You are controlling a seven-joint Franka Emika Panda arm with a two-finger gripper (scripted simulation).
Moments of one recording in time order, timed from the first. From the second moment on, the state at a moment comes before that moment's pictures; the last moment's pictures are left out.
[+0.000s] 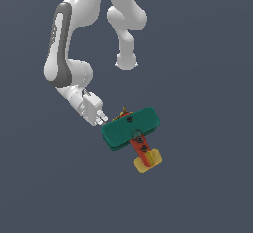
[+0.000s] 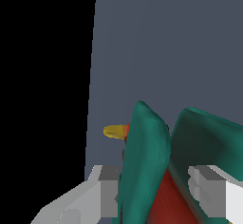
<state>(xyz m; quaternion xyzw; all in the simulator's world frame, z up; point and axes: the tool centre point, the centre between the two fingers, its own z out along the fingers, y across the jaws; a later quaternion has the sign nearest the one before) 0.029 -0.091 0.155 -0.76 0.26 -0.23 0.56</state>
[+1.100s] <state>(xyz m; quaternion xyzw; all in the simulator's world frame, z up) 0.051 -0.078 0.143 -0.74 0.27 -0.25 0.56</state>
